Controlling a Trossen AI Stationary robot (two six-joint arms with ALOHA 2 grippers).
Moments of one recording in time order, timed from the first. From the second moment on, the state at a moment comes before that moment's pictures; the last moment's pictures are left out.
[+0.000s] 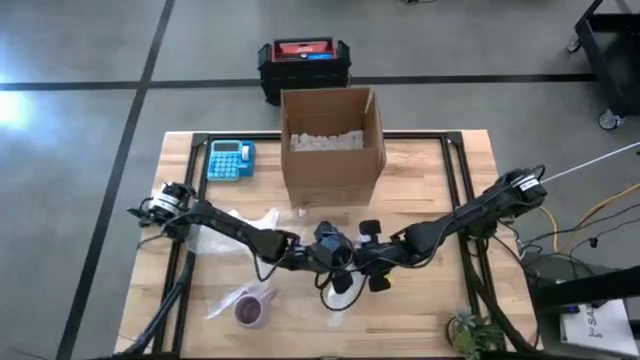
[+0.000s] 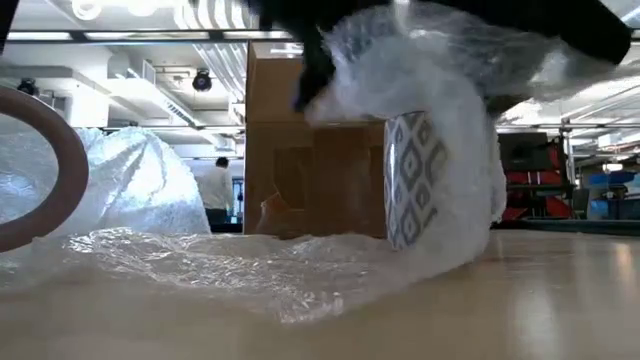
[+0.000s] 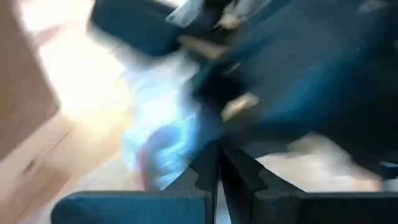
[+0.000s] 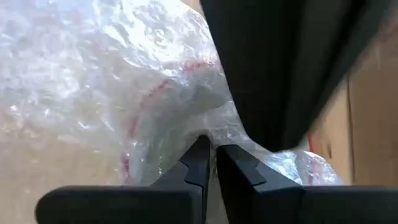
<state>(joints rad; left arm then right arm) -0.31 1.93 1.29 0.08 -0.45 -0.61 0.39 1.68 1.04 -0.46 0.28 0.10</state>
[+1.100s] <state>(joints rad) -0.30 1.97 1.30 0.09 -0.41 -0.66 0.39 1.39 1.19 -0.88 0.29 0.21</state>
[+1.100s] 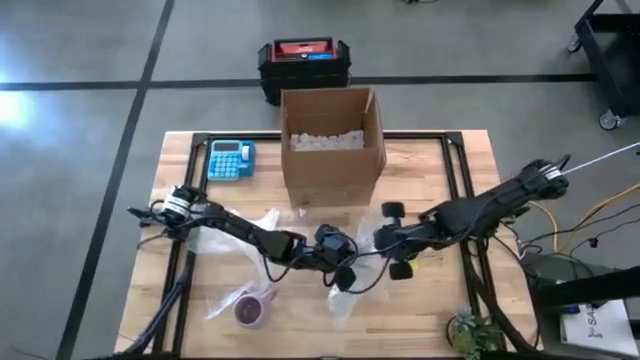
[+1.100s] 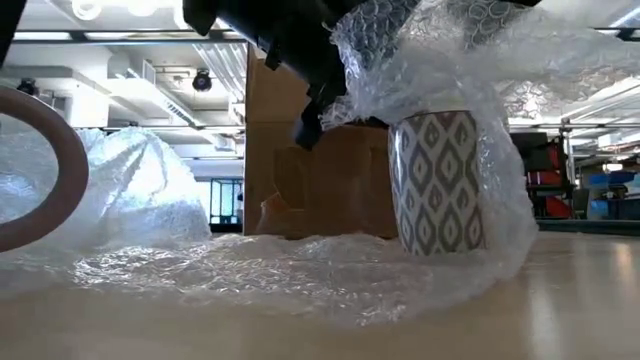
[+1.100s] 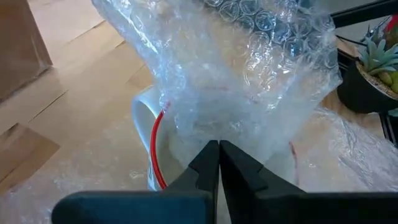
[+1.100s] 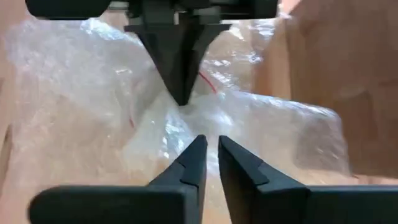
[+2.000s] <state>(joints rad) -0.30 1.97 1.29 0.13 -0.40 -0.66 0.38 1.27 0.59 -0.03 0.39 0.23</state>
